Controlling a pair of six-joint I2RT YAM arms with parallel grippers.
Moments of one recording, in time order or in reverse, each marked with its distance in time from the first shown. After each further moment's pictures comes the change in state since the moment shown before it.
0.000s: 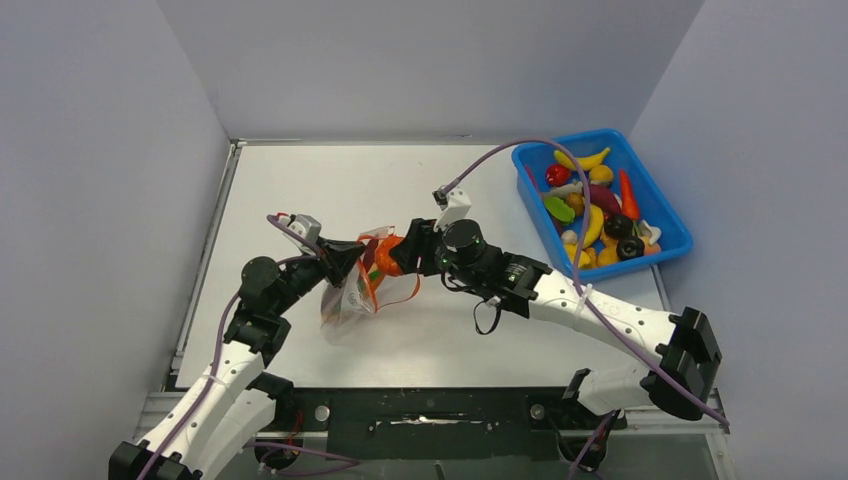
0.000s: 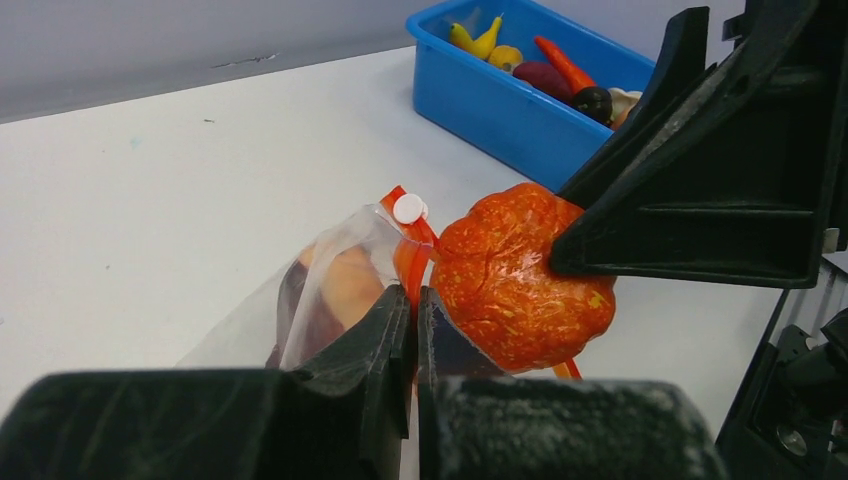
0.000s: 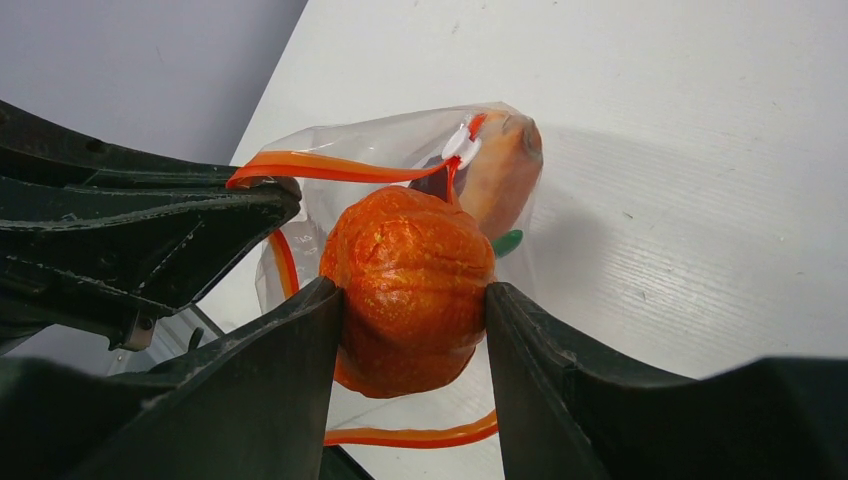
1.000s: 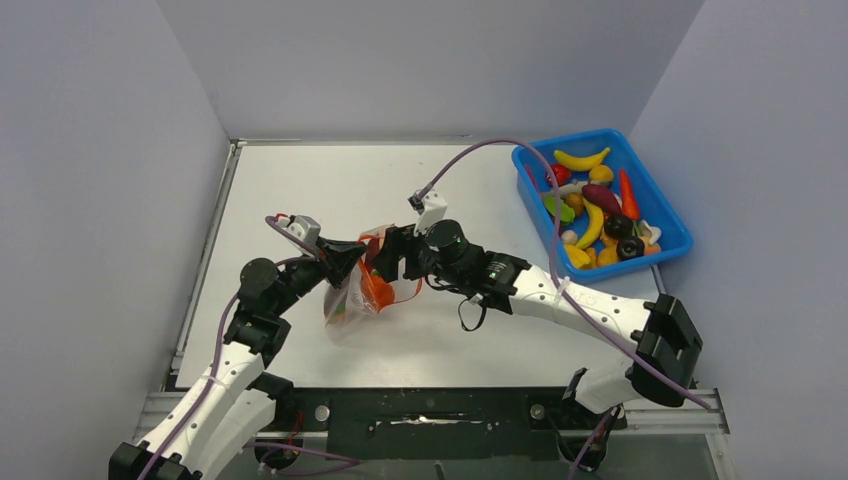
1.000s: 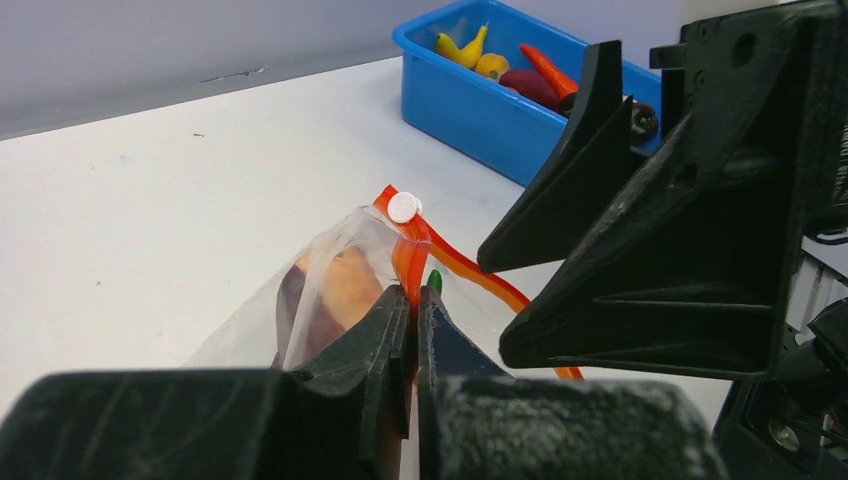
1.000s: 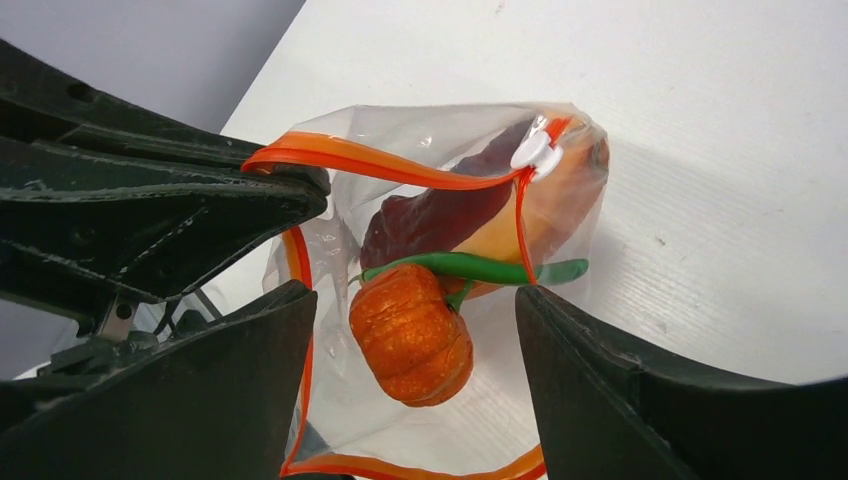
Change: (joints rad) left arm 0.000 -0.005 -0.007 0.029 0.028 -0.009; right arm 0.018 0.112 0.037 0.060 -0.078 -0.089
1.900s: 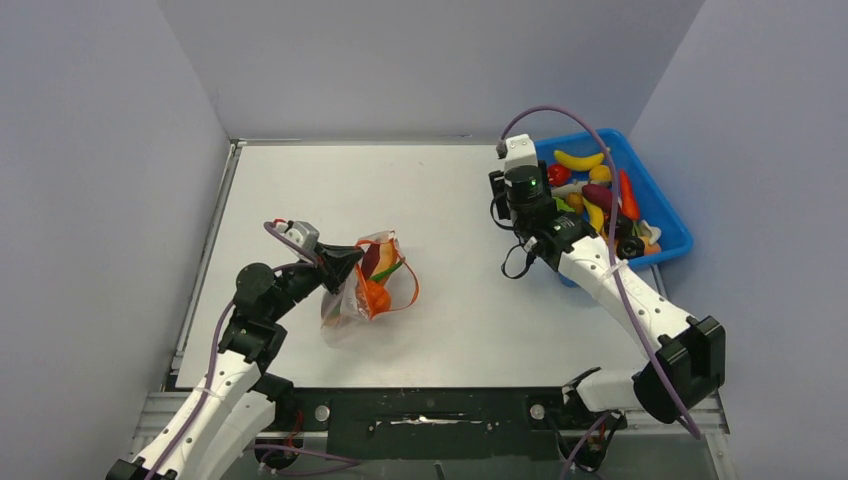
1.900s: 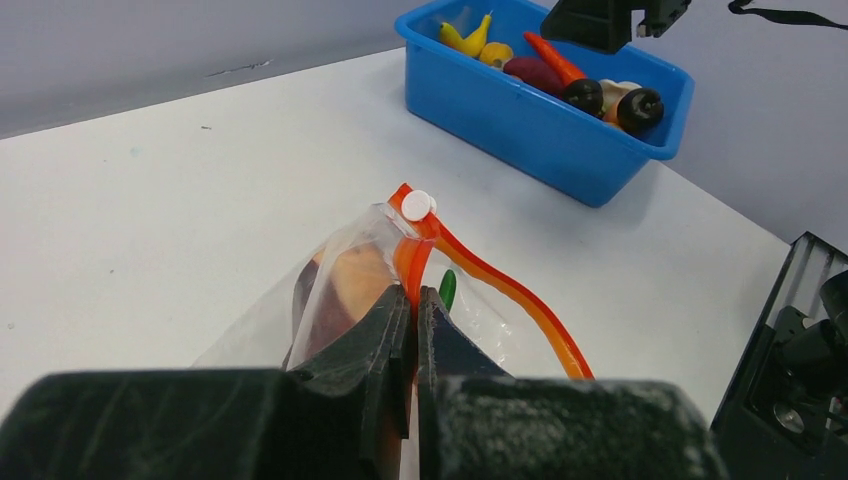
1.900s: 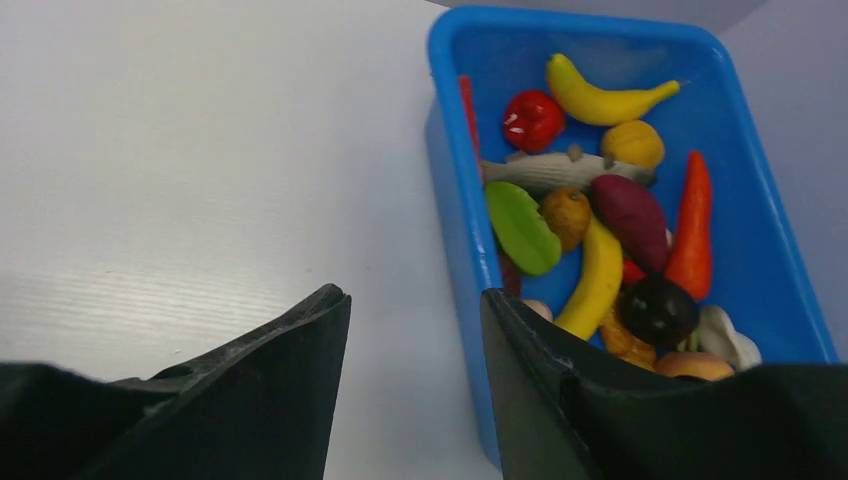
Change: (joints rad) left arm 0.000 -0.075 0.000 -0.093 -0.004 0.034; right arm -0.426 -0.115 0.073 -0.275 0.397 -0.592
